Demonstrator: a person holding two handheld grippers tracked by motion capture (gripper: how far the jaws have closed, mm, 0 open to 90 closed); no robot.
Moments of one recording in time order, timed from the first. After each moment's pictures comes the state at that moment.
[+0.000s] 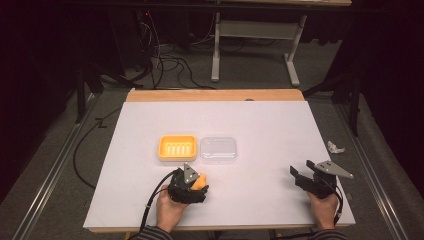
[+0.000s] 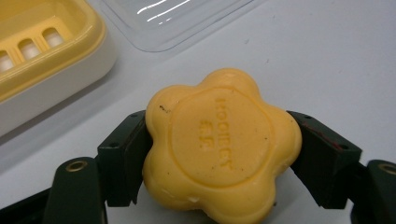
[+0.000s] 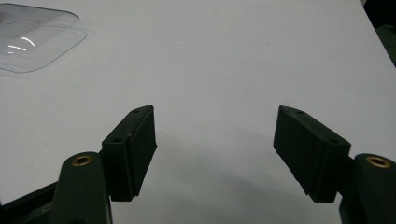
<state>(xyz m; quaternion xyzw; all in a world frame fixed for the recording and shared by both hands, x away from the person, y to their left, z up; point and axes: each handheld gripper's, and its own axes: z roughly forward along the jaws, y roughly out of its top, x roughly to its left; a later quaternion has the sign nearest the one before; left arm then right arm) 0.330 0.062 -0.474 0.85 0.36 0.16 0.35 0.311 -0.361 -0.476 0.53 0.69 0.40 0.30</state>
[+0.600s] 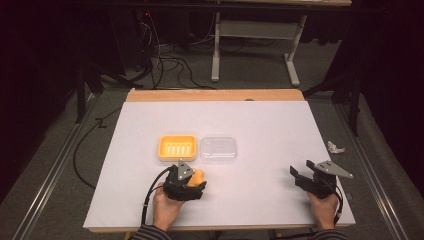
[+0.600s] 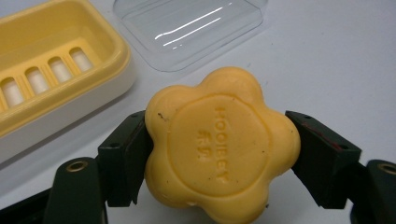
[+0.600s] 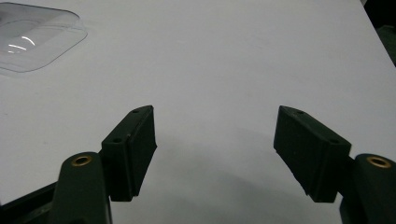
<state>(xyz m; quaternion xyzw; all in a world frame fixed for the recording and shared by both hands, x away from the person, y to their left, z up) 0.331 0.073 -0.457 0.83 0.37 0.16 0.38 0.311 -0.361 -0.476 0.53 0.69 0.40 0.30</state>
